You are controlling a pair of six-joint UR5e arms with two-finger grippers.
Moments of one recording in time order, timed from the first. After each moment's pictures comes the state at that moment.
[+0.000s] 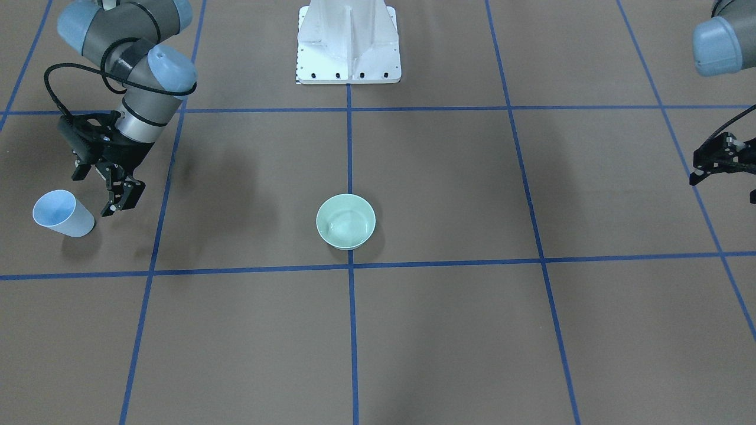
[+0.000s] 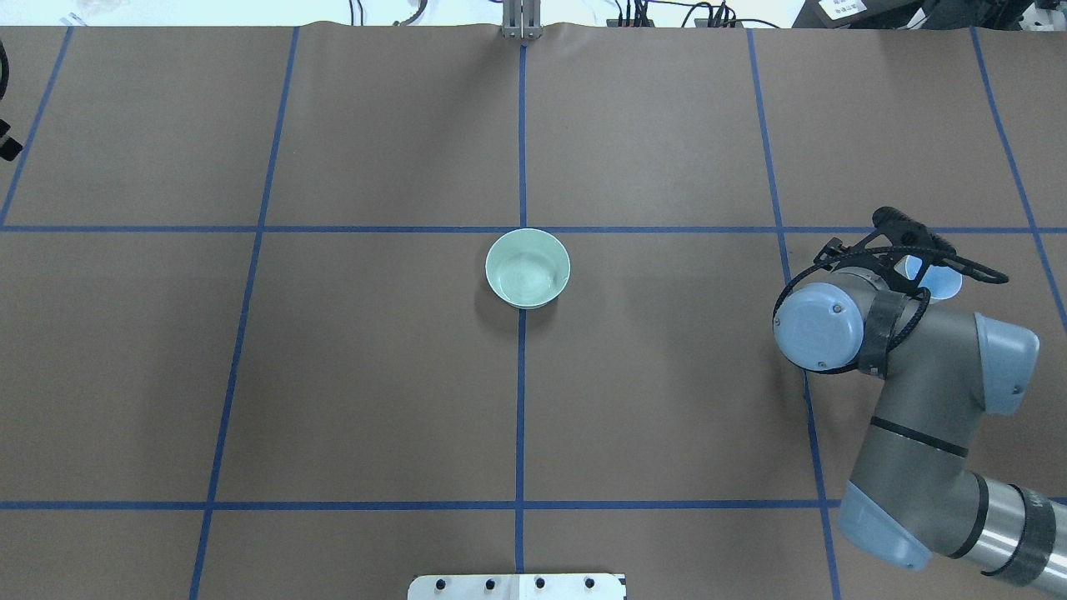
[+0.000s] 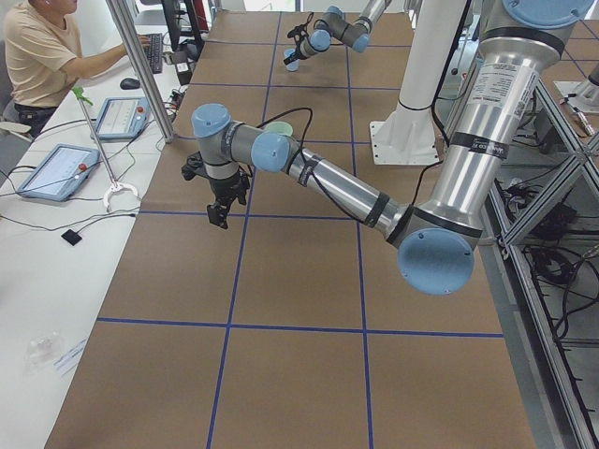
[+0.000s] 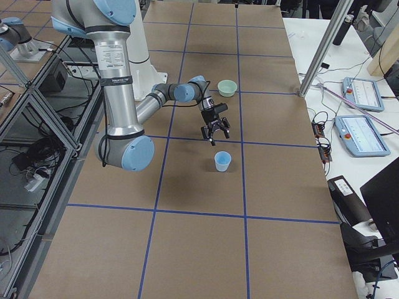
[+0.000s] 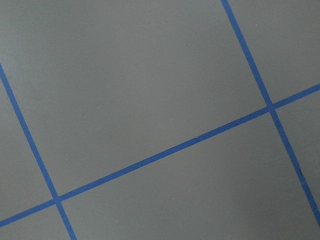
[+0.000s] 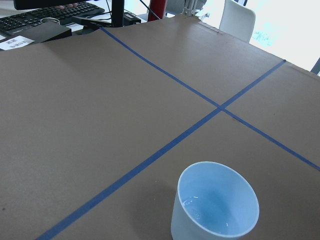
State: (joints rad) left arm -1.32 -1.86 -1.78 -1.33 -2.29 0.06; right arm 0.50 -1.38 1.90 -1.95 1.13 2.01
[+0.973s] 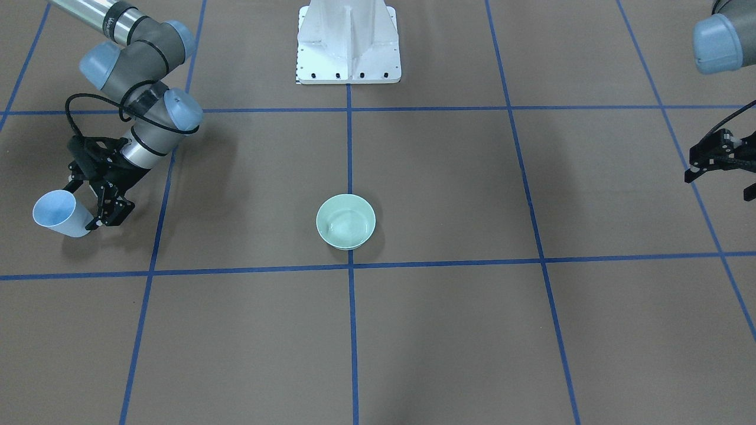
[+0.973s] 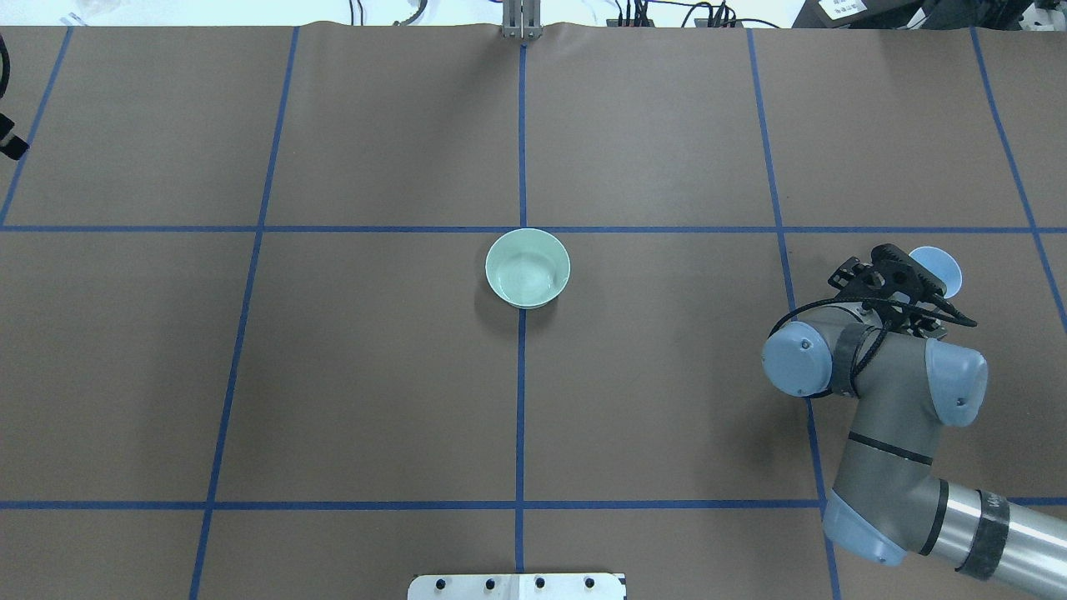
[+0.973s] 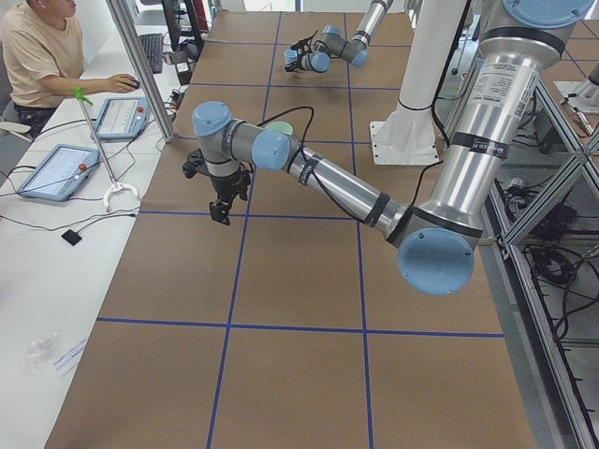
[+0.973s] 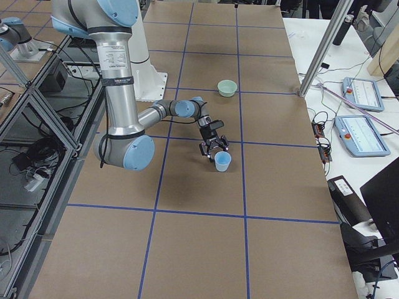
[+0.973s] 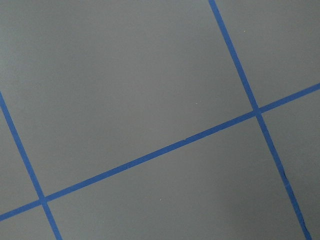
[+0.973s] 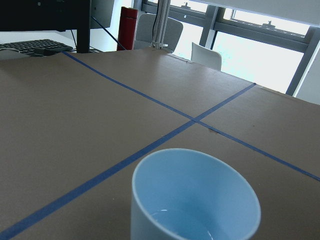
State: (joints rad) left arm -1.32 -1.86 -1.79 -1.33 -2.33 0.03; right arm 0.48 -1.39 1.72 -1.95 1.04 2.17
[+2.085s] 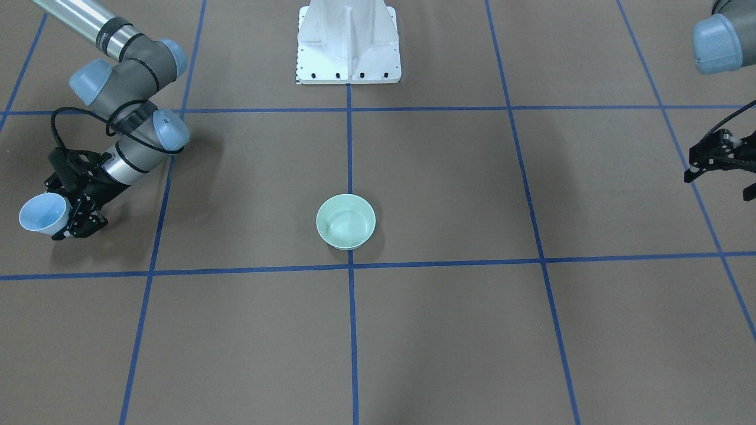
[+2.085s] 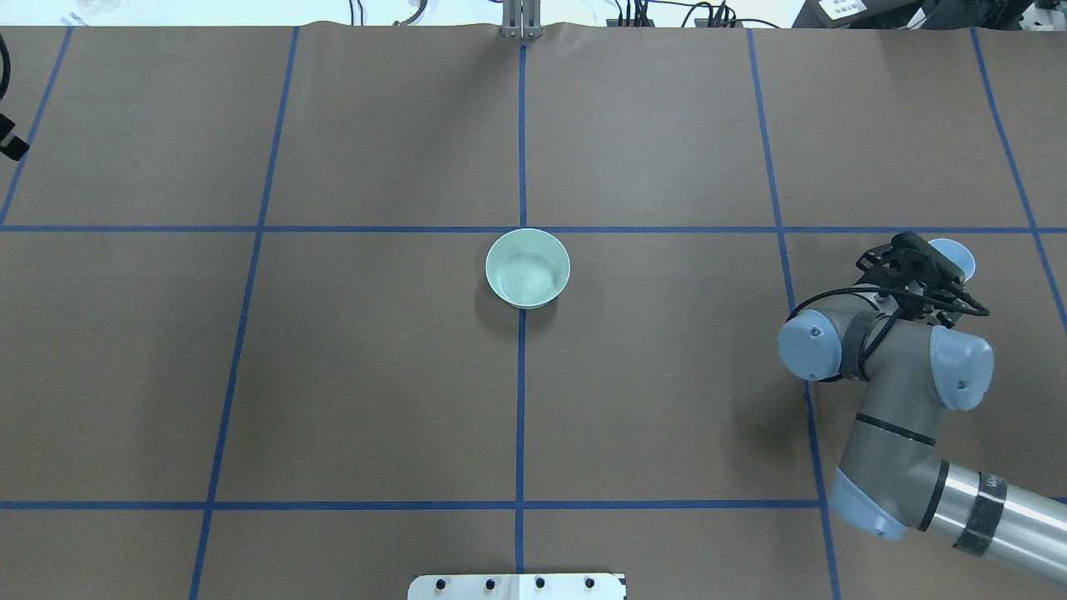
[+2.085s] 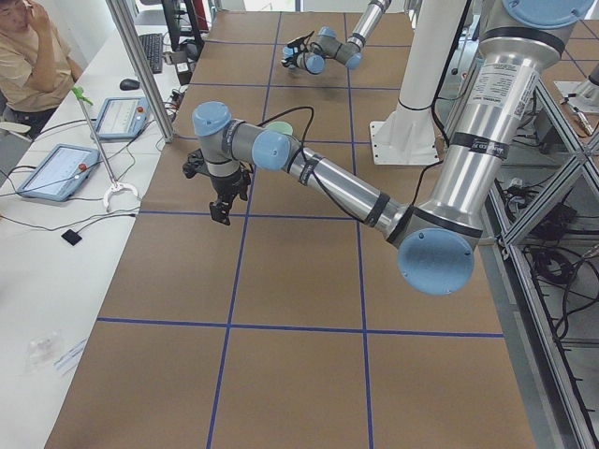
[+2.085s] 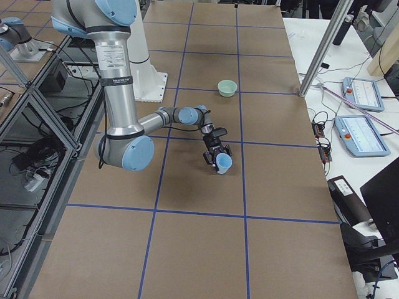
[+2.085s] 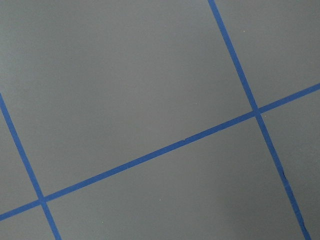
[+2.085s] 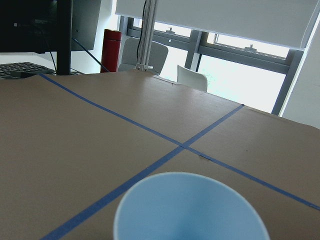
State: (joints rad) left arm -1.32 -1.86 -1.79 -1.33 -2.33 0.03; right arm 0.52 -1.39 1.65 -1.95 0.97 2.19
